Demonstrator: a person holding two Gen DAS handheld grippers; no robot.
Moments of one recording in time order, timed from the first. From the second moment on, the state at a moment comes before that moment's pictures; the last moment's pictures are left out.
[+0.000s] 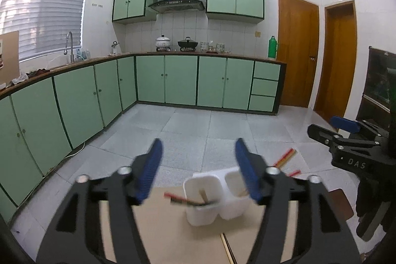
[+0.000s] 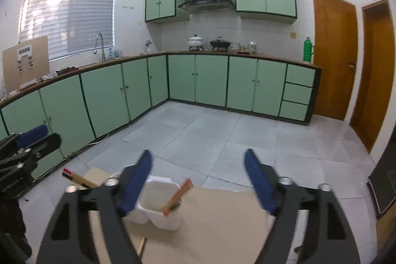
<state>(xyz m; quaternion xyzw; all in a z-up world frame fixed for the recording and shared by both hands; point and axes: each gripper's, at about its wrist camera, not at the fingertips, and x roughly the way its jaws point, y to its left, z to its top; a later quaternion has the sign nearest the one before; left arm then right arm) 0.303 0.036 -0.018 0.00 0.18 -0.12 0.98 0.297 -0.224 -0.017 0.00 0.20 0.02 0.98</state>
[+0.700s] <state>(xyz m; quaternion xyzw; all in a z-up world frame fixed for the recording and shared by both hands) 0.171 0.071 -0.181 0.02 0.34 -0.09 0.94 0.161 -0.226 -0.157 0.06 0.32 0.01 0.95</state>
